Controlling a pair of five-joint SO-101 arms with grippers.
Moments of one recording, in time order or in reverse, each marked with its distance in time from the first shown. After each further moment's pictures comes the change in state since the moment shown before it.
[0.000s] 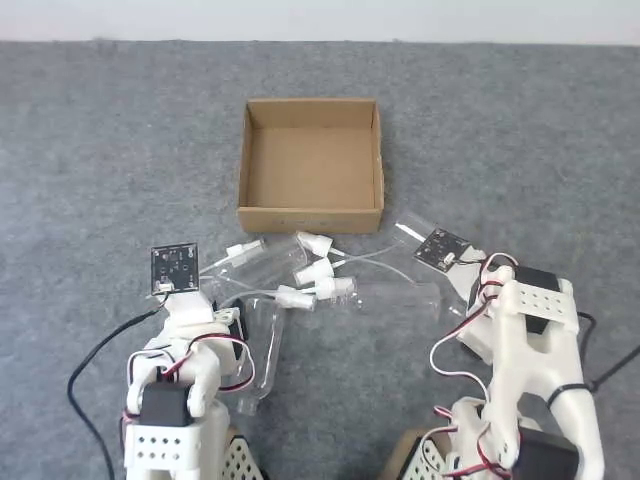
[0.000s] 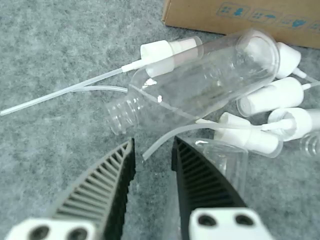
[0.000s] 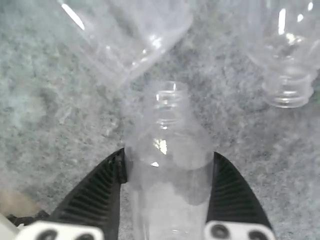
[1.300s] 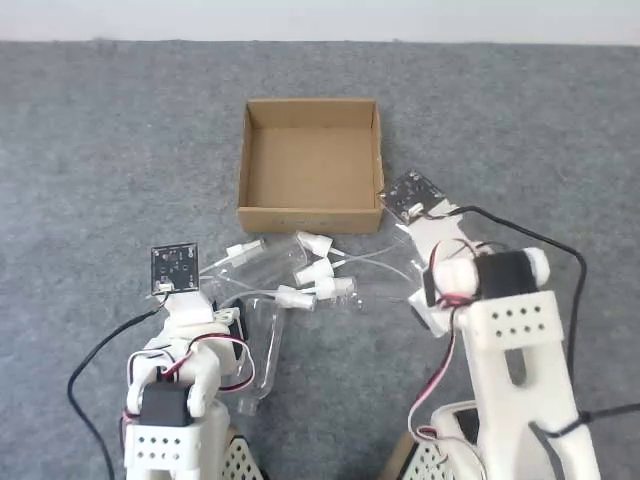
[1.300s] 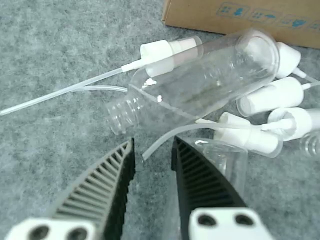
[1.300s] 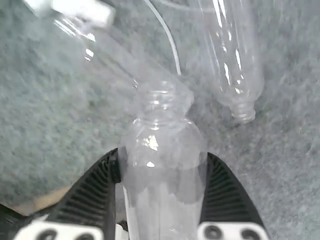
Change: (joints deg) left arm 0.0 0.0 0.0 0.0 0.0; right arm -24.7 -16.3 -22.9 27.1 -35.1
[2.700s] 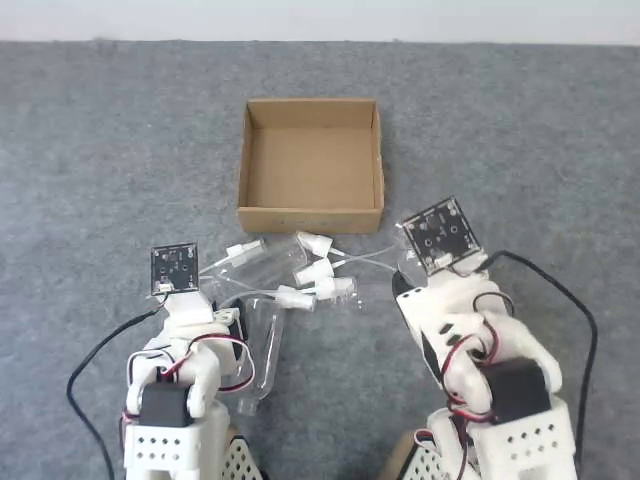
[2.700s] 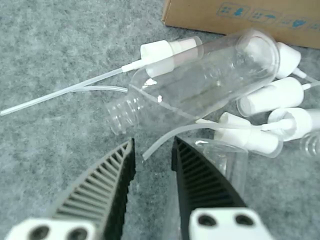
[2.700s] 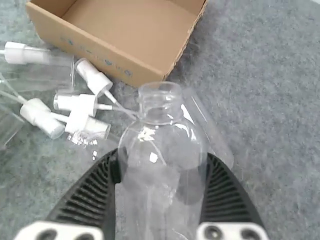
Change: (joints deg) left arm 0.0 0.0 0.0 0.0 0.0; right arm -4.5 -35.7 22.3 -20.0 -13.8
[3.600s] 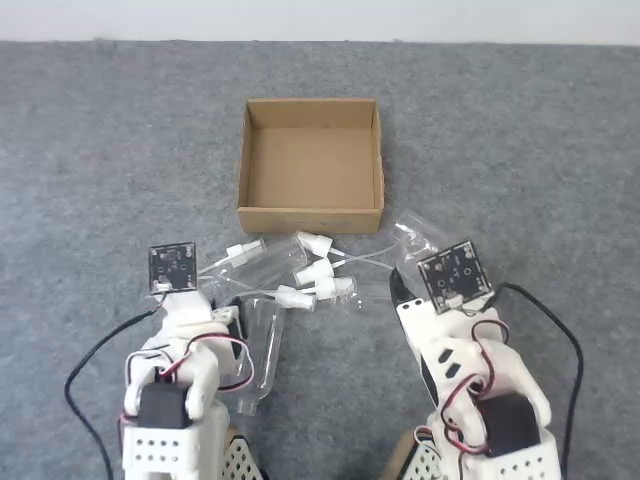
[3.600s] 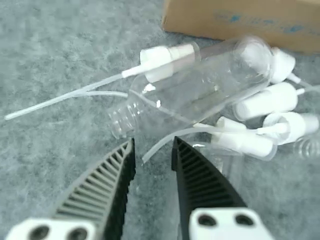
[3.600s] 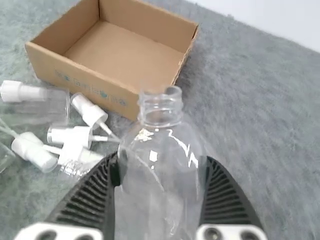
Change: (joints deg) left arm -0.8 0.0 -3.3 1.4 0.0; right arm 0.0 -21.5 16.3 -7.0 -3.1
